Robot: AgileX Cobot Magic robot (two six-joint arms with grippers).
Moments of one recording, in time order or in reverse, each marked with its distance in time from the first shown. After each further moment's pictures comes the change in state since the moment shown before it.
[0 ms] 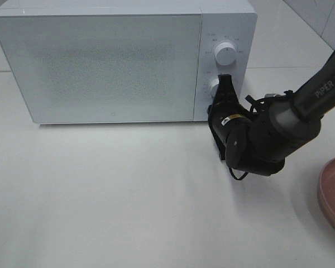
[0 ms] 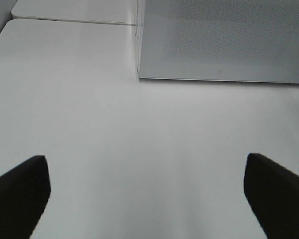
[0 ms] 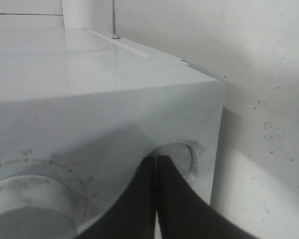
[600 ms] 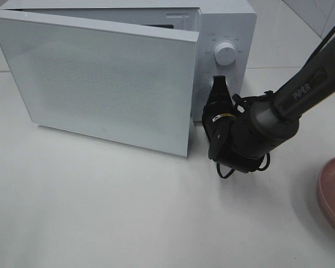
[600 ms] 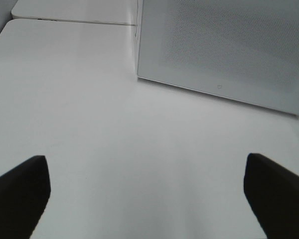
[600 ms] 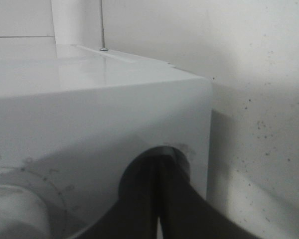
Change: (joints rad) left arm 0.000 0.000 0.000 0.000 0.000 0.000; right arm 0.025 0.056 -0.106 0.173 0.018 -0.105
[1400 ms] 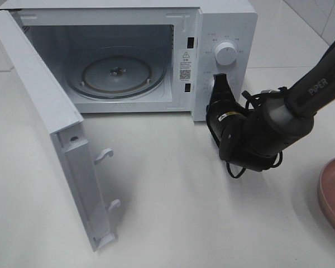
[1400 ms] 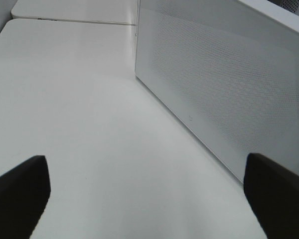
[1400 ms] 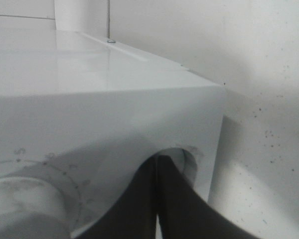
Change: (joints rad) left arm 0.000 0.000 0.000 0.000 0.000 0.000; right arm -0.018 -0.052 0.063 -0.095 0.020 -0.026
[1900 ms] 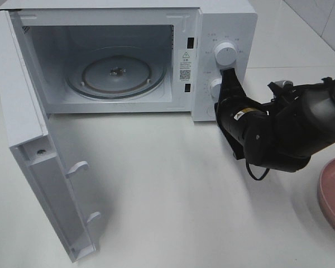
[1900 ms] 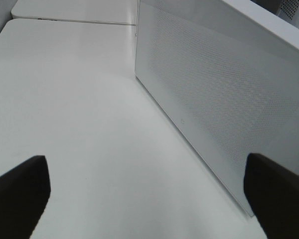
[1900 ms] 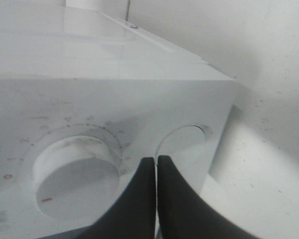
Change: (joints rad) left arm 0.000 0.000 0.000 0.000 0.000 0.000; right arm -0.013 -0.159 0.164 -0.135 0.057 -0.005
